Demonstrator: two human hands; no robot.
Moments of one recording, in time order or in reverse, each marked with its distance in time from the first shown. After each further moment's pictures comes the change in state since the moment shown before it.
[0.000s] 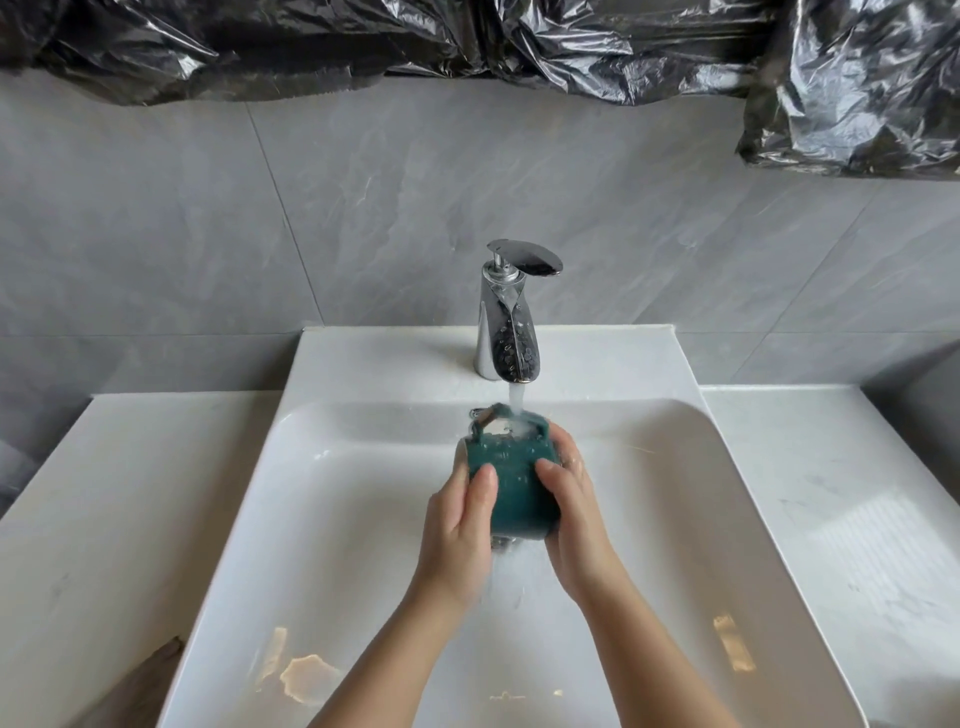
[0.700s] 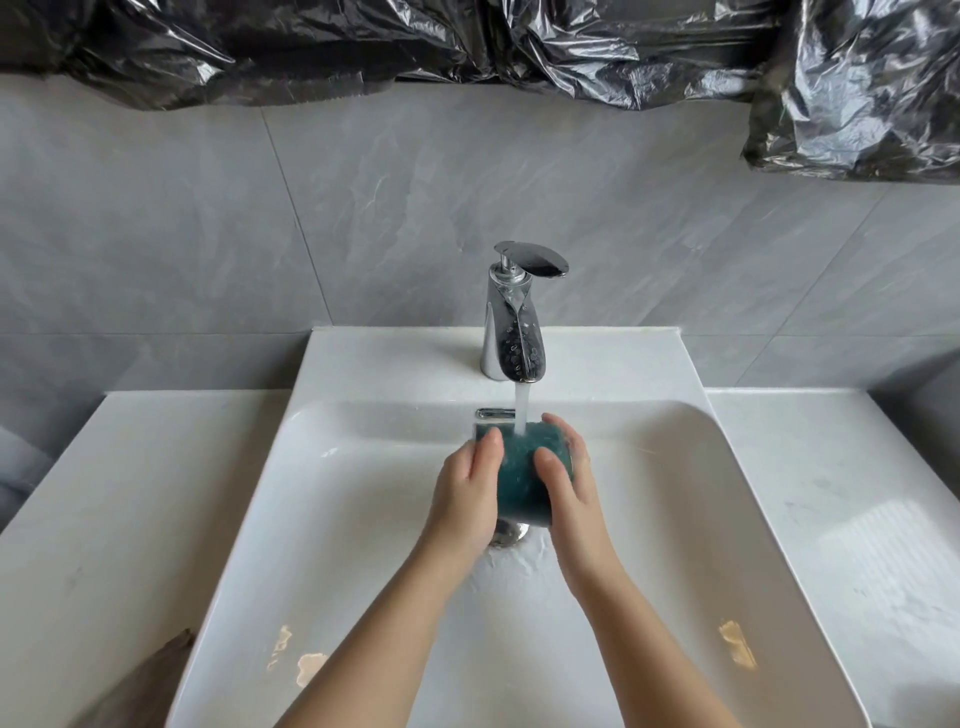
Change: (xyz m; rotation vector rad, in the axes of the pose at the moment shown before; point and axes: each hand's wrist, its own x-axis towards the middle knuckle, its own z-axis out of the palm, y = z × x) left_hand 0.024 0.012 0.007 0.027 0.034 -0.195; right_hand -0.004 -0.001 0.002 -0.105 0.041 0.006
